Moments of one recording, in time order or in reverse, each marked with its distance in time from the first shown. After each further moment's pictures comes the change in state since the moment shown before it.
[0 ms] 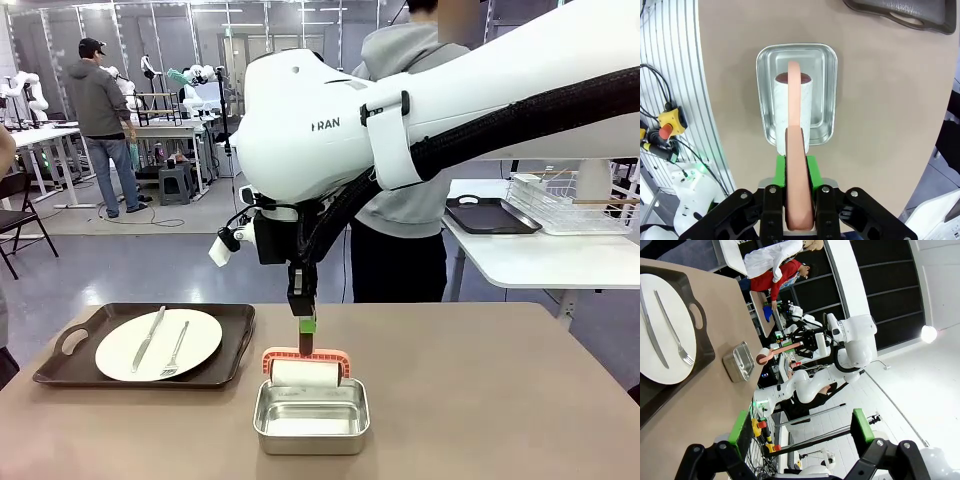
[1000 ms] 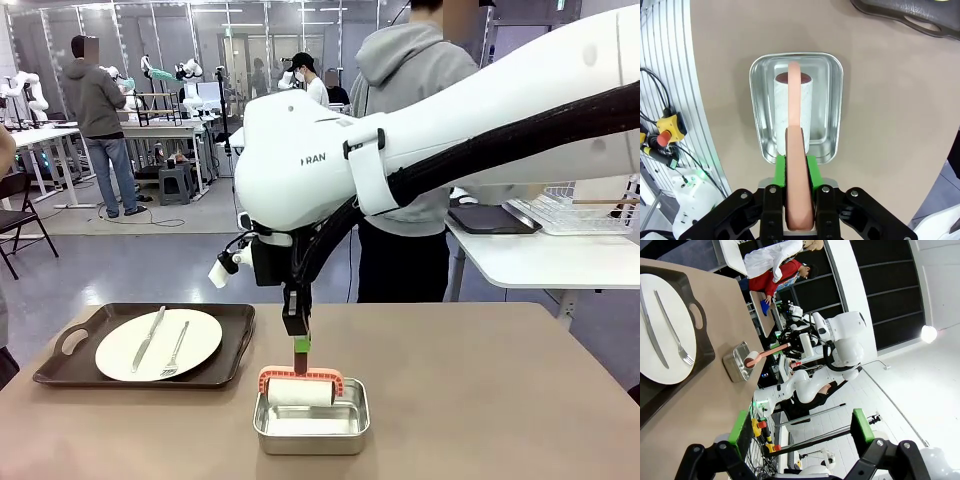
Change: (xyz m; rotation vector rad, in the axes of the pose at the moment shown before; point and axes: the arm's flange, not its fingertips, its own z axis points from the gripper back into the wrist) left arm 0.000 0.000 0.000 0.000 0.000 0.000; right arm 0.014 -0.018 -0.048 0.056 0.004 0.002
